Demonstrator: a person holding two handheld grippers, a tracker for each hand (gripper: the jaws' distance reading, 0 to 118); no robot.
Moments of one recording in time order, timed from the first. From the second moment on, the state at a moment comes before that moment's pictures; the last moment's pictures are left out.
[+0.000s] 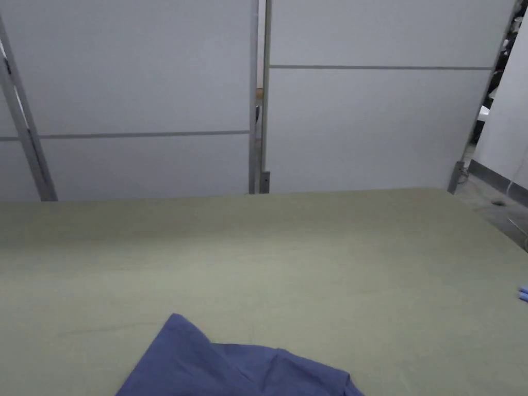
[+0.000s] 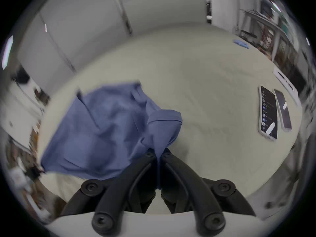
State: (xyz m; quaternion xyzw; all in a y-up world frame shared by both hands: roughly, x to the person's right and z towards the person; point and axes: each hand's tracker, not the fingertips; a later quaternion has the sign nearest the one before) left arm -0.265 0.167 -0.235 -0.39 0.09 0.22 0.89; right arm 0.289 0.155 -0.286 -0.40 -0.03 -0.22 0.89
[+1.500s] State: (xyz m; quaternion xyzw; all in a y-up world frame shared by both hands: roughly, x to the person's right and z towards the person) left arm -0.283 0.350 -0.323 -0.14 0.07 0.18 0.97; right arm 0.232 0.354 -0.375 -0.16 0.08 -0.12 0.98
